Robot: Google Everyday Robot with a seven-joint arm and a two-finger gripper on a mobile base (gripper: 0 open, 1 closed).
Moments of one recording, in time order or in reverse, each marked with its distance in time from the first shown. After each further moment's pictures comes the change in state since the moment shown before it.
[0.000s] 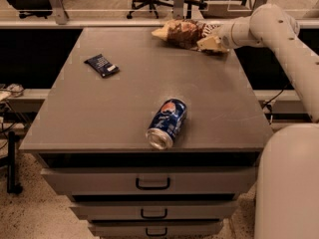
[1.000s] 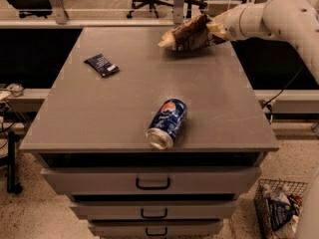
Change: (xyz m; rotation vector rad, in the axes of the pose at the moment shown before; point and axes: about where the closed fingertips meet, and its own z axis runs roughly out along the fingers) arm -0.053 0.014 -0.066 0.032 -0.099 -0.130
